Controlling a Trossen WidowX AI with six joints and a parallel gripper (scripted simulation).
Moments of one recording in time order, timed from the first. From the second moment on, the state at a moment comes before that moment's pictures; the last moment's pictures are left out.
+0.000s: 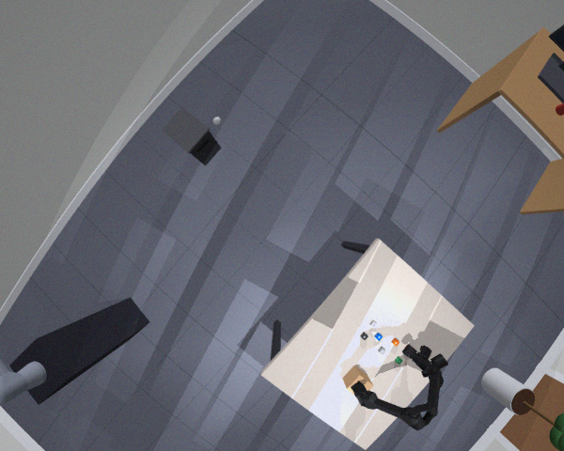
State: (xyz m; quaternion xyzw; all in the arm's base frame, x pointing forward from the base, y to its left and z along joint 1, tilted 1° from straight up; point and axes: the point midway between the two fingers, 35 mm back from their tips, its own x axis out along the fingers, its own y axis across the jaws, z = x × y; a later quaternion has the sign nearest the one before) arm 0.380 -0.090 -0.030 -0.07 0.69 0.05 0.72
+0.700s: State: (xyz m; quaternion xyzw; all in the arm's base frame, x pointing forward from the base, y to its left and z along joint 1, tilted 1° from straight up) arm 0.377 -0.089 -0.017 -0.06 0.70 0.05 0.71
